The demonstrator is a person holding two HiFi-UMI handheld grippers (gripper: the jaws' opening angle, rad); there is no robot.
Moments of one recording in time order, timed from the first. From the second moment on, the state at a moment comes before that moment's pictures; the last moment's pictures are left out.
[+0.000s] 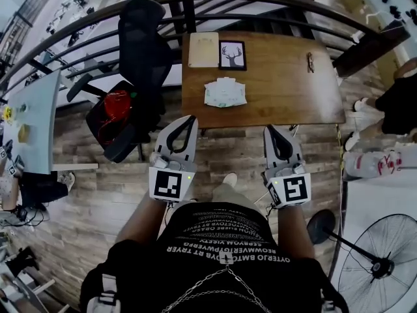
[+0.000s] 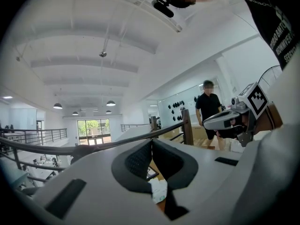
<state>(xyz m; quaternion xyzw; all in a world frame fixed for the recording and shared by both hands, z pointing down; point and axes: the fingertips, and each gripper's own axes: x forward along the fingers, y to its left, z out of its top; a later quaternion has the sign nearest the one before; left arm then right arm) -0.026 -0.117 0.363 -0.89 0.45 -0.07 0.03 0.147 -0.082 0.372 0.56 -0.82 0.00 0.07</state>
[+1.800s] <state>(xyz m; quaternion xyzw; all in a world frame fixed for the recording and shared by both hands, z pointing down) 0.019 -0.228 0.367 -0.87 0.48 -0.08 0.04 0.206 -0.195 0.387 0.55 -0.84 0.01 0.05</state>
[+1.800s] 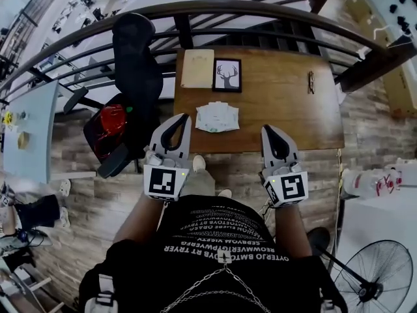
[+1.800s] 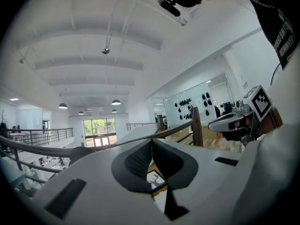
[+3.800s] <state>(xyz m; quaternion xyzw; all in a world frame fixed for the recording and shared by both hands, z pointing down) -0.014 -0.369 0.446 -0.87 0.47 -0.13 -0.03 0.150 -0.380 0.589 0.48 -0.84 0.18 0.17</state>
